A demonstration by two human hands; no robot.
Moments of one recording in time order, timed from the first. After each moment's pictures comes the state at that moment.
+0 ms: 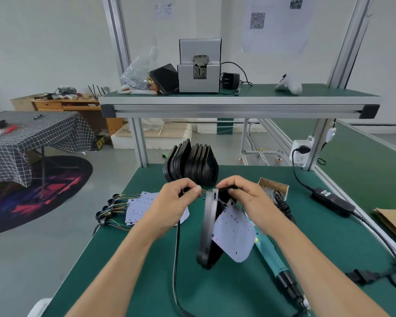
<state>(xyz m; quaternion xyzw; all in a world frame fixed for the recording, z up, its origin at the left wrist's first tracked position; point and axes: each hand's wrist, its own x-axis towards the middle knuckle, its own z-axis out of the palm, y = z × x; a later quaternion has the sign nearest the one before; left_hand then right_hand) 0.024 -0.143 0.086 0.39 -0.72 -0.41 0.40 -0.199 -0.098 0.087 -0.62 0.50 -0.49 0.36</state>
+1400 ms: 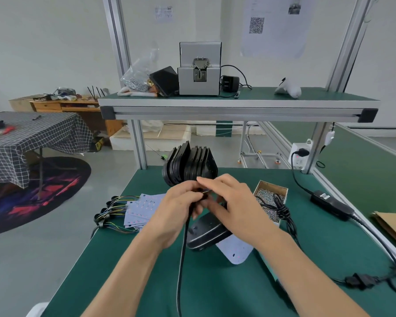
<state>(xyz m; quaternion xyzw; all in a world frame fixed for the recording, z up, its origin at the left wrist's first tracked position) 0.010 -0.113 0.108 0.32 -0.60 -0.59 0.45 -0.164 -0.084 0.102 -0.78 0.51 -0.38 0.04</state>
